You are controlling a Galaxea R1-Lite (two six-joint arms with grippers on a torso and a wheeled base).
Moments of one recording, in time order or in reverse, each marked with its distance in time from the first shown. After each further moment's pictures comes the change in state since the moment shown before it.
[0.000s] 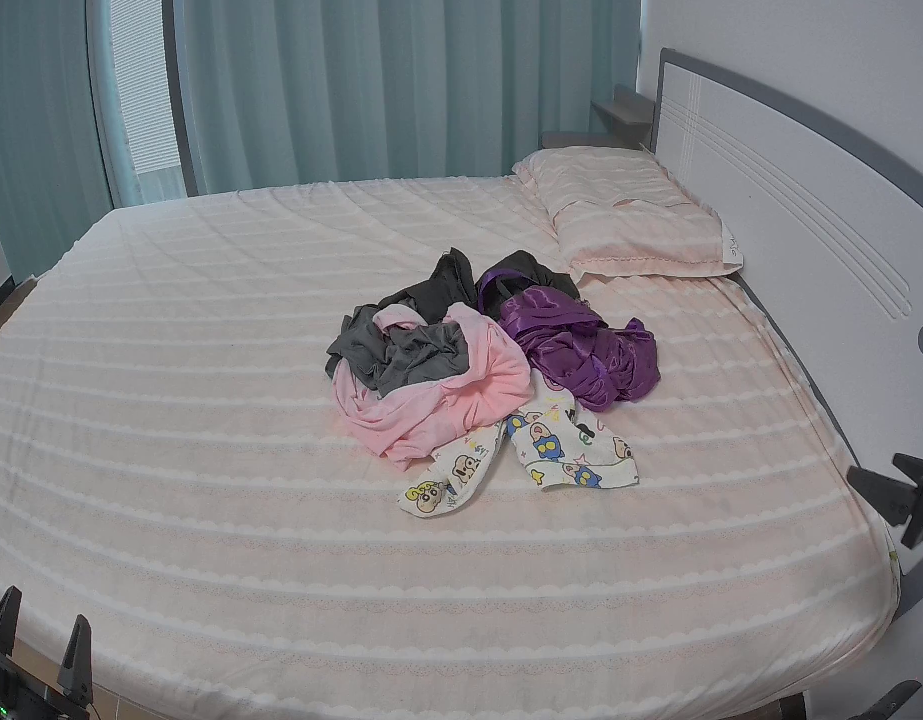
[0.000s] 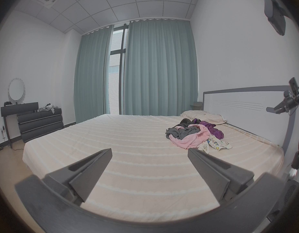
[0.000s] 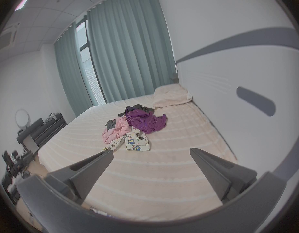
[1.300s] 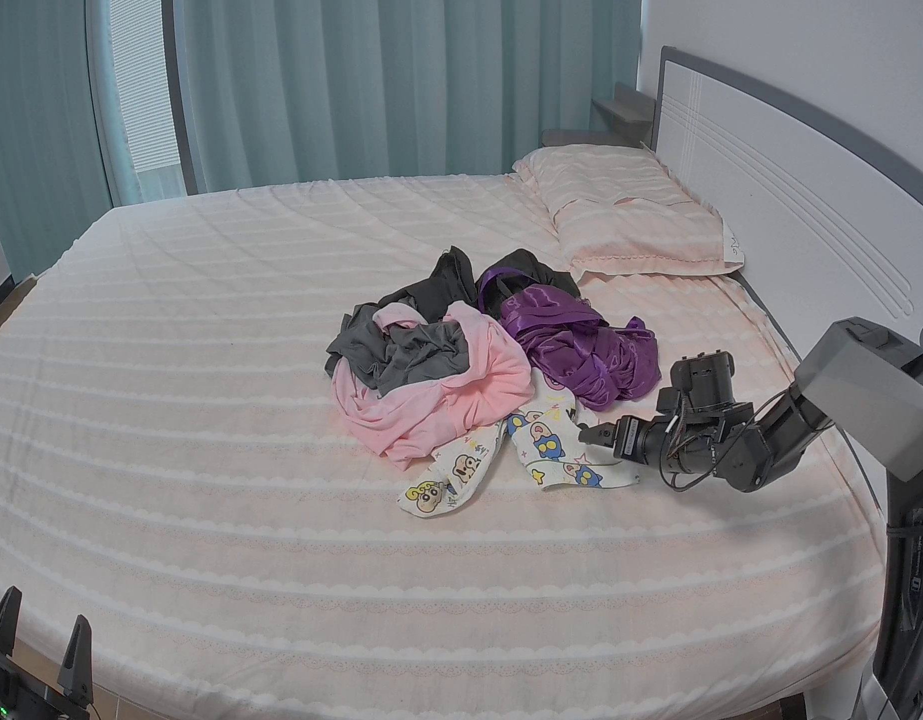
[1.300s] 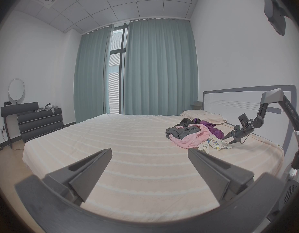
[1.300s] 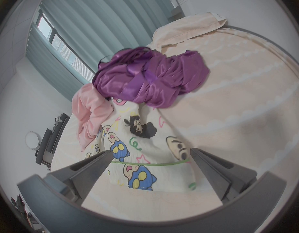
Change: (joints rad) left arm 0.000 0.000 0.000 0.000 0.000 0.000; right arm 0.217 1.505 -0.747 -0.441 0.044 0.318
